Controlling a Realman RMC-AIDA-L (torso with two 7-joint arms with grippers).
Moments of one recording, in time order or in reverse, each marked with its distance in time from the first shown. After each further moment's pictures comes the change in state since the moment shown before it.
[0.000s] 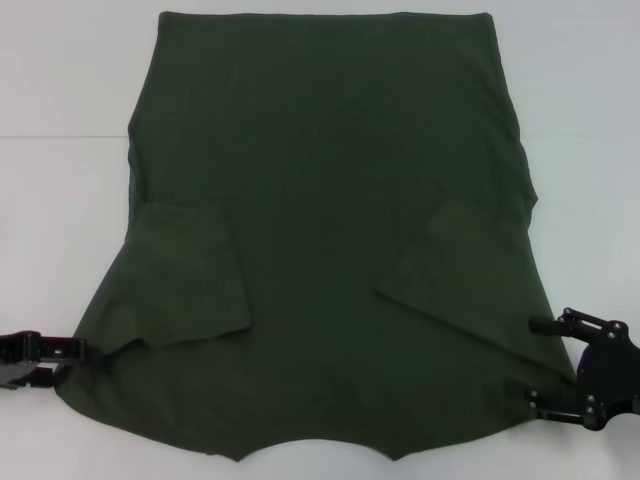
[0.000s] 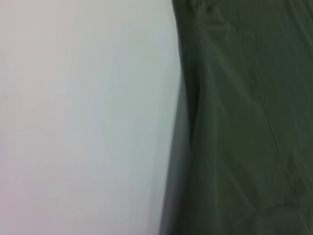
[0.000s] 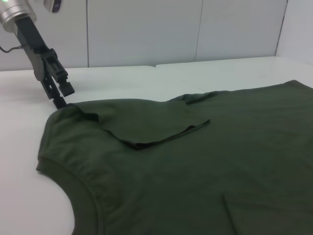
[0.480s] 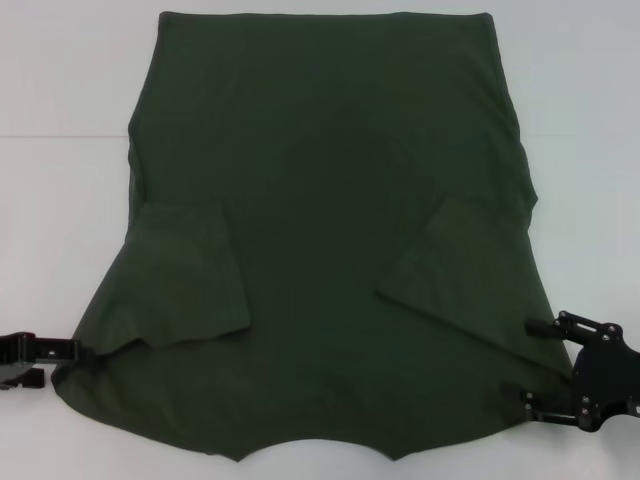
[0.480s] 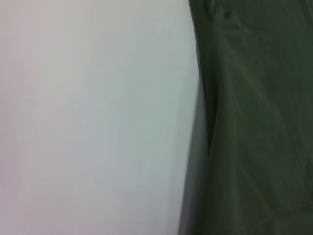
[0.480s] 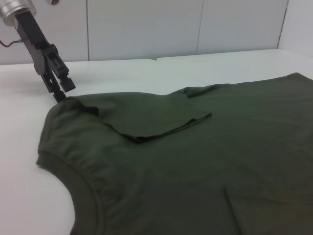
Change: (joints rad) left arm -0.001 0.000 0.001 -0.002 0.023 -0.031 -0.001; right arm 0.008 0.001 -0.004 0.010 -0.013 0.019 0.005
